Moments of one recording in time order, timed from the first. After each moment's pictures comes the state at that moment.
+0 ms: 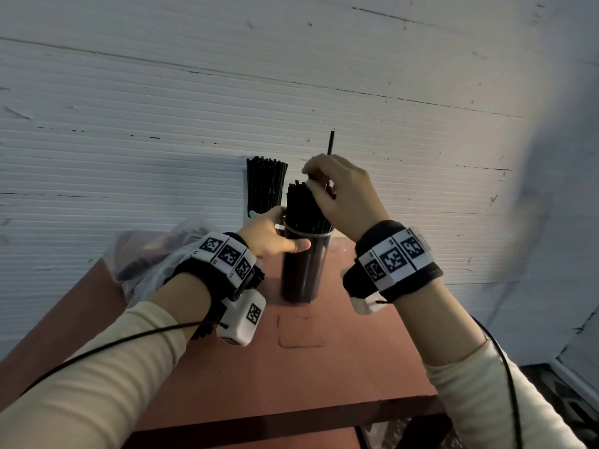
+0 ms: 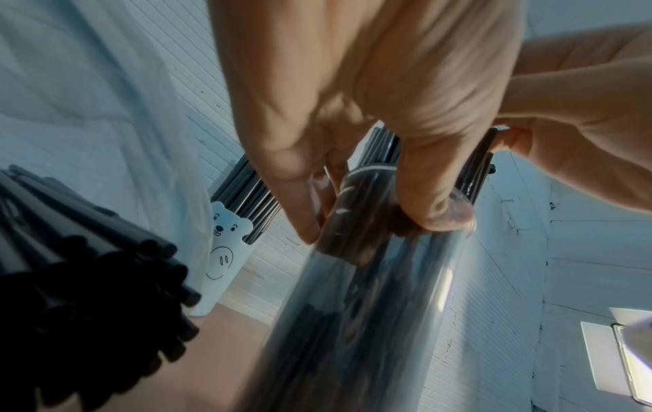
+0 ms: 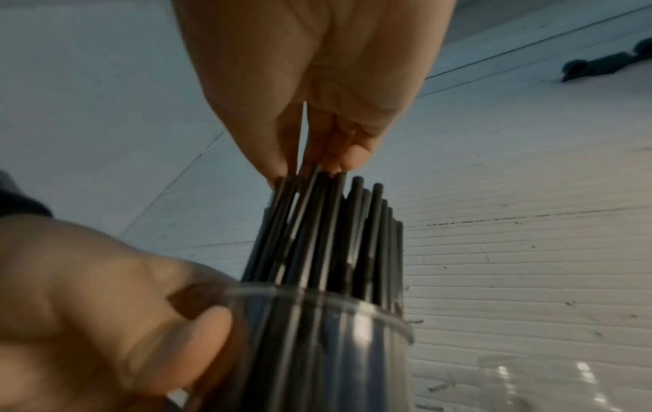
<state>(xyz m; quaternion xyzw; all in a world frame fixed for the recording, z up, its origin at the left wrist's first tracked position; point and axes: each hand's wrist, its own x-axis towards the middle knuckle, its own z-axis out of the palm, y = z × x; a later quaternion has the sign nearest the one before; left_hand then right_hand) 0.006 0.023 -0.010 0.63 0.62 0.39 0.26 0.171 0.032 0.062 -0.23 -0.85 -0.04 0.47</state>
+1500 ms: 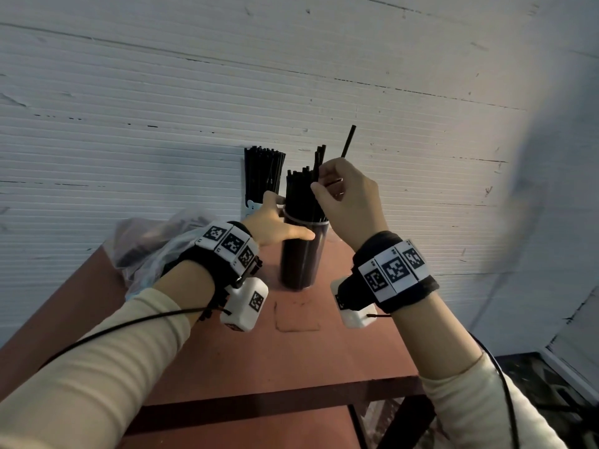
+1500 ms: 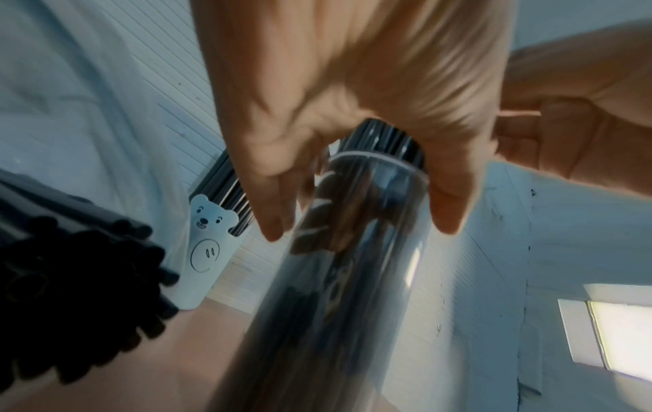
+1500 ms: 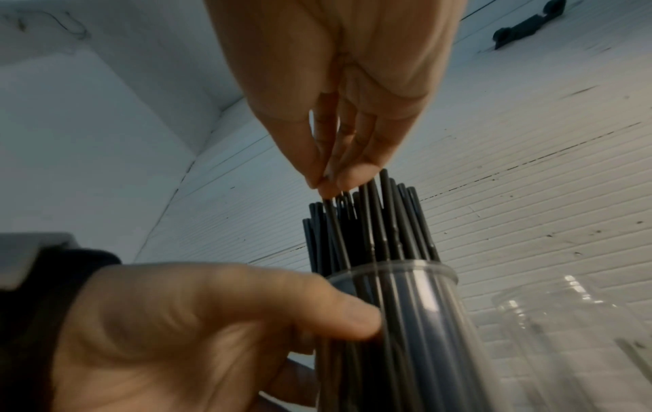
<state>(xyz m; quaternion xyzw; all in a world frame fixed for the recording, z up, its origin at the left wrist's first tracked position) 0.019 0.012 -0.004 0.60 0.64 0.39 0.30 0.178 0.013 0.041 -0.33 -0.77 0.11 0.53</state>
